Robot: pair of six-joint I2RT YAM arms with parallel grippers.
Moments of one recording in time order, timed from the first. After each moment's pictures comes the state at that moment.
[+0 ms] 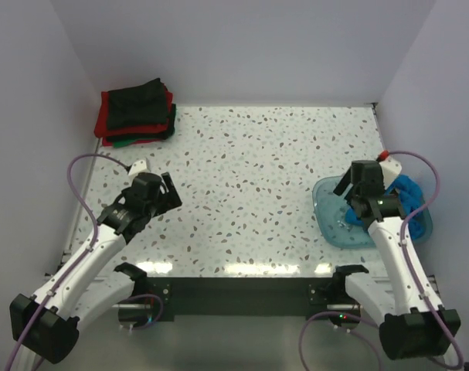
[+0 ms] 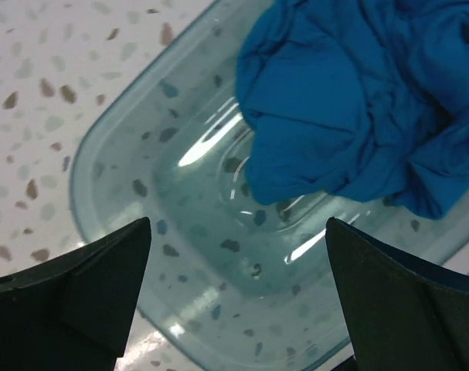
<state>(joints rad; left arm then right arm) -0.43 0.87 0.70 -0.63 -0.34 -0.69 0.15 0.89 0.87 -0.80 0.50 0.59</state>
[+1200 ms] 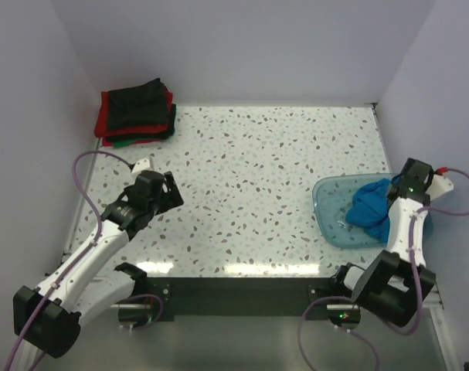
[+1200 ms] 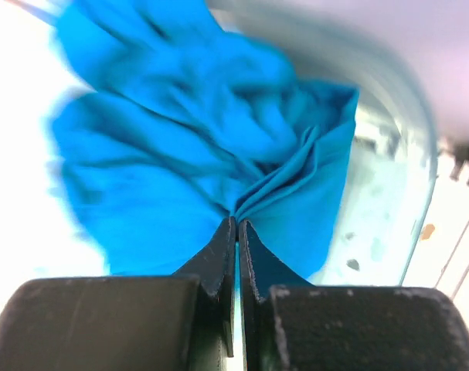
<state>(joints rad) -0.43 0.92 0.70 -0.59 -0.35 -0.67 -0.51 1.18 0.82 -0.57 0.44 0.58</state>
